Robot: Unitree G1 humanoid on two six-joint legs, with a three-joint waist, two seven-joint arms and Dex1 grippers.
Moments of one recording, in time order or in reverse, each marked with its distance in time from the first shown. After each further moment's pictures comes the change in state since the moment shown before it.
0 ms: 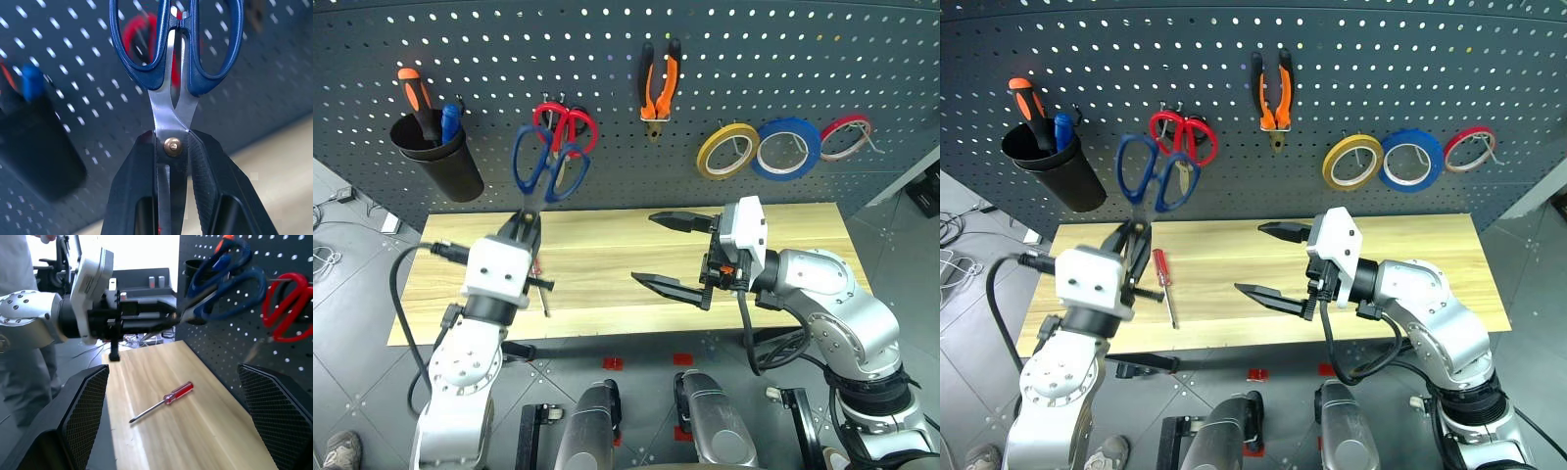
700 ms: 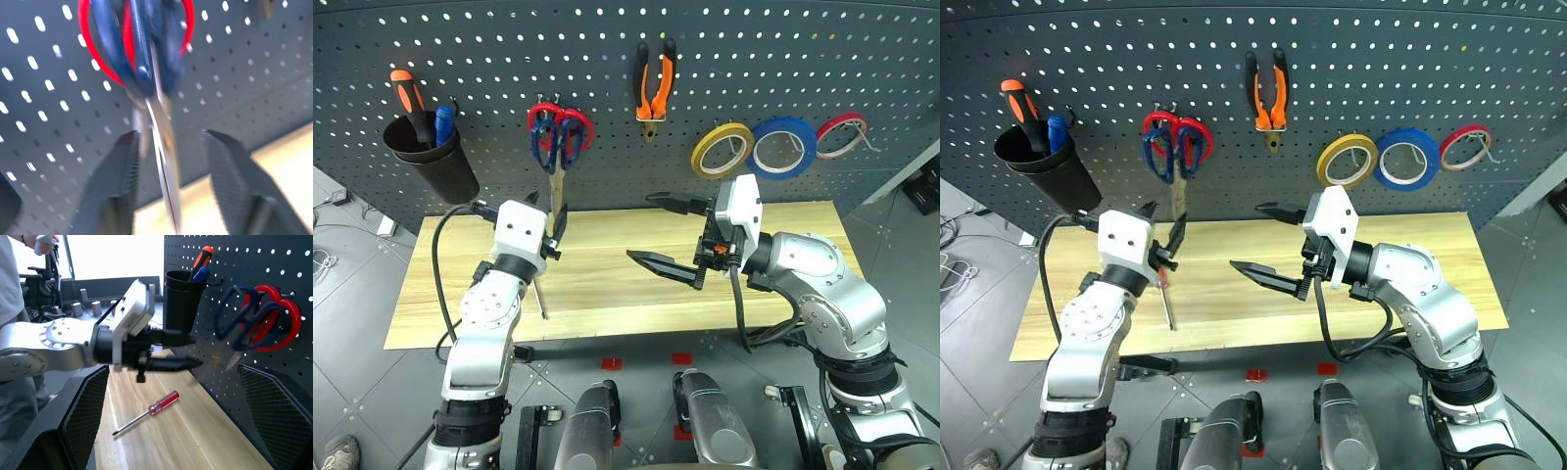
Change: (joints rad) left arm -0.164 -0.028 -0.015 0.311 -0.059 0.008 -0.077; right arm -0.070 0.019 0.015 0.075 -0.004 -0.027 -0.020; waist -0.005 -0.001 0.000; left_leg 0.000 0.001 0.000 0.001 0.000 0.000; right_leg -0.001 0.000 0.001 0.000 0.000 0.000
